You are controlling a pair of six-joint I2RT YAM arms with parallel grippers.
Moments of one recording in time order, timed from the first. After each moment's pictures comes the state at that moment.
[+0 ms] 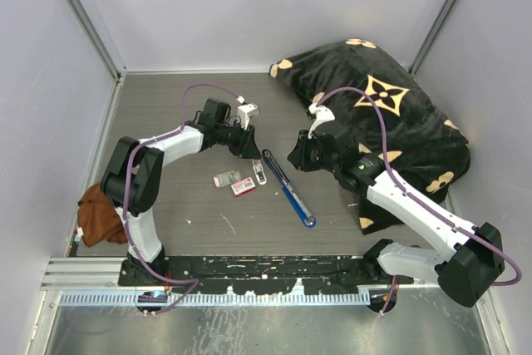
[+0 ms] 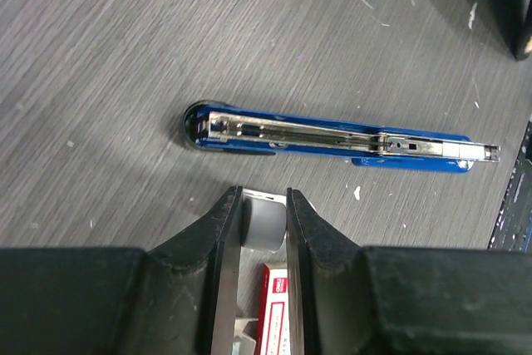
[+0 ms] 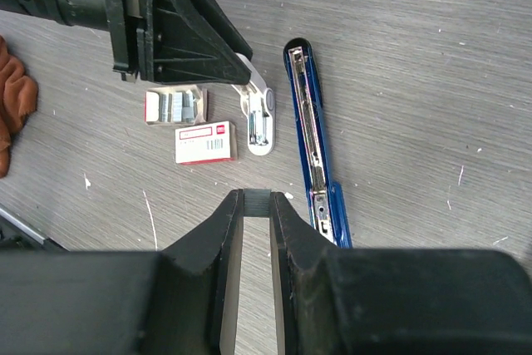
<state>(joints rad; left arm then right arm) -0.43 1.88 1.20 -0.13 0.76 0.06 0.66 1.14 0.93 -0.36 0.01 0.48</state>
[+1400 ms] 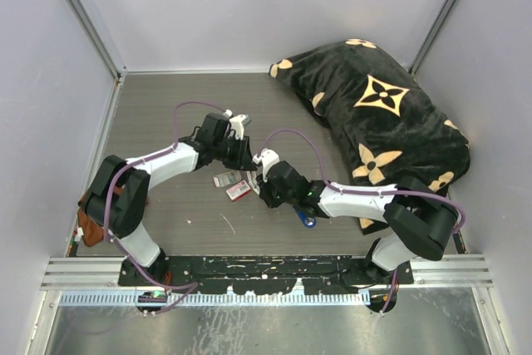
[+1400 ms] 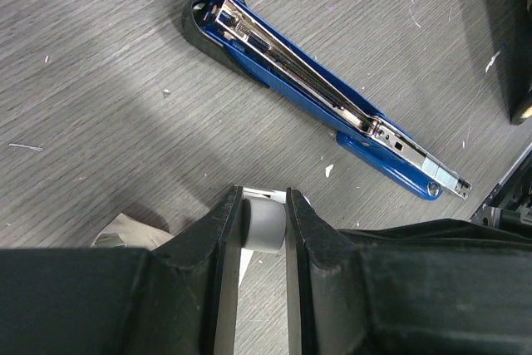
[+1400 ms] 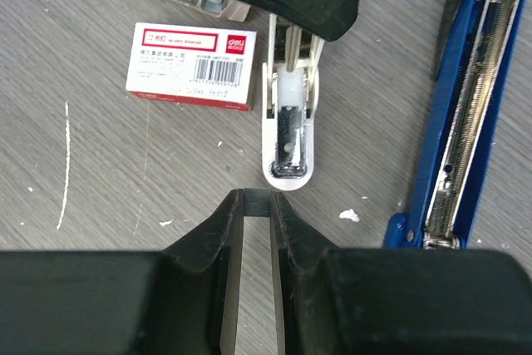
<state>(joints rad) -0.52 1.67 0.98 -0.13 0.46 -0.33 0.96 1.50 0.70 0.12 0.10 0.26</state>
